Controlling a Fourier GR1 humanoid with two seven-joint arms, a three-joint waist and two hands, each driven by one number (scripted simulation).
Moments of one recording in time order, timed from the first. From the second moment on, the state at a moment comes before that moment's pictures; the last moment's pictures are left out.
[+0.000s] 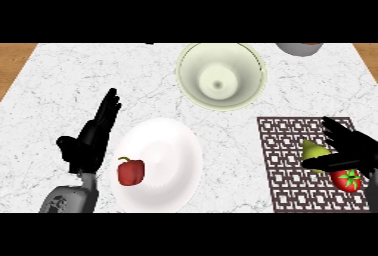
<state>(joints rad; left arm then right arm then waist) -0.13 0.09 -0.09 -1.54 -0.02 0.10 0.08 -0.13 -0.39 -0.15 -1.42 -0.10 0.24 0.72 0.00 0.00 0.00</state>
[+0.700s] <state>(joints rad) -0.14 0.08 -0.07 -1.53 -0.03 0.09 0.07 -0.13 -0.40 -0.09 -1.33 0.04 0.35 0.57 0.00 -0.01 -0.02</state>
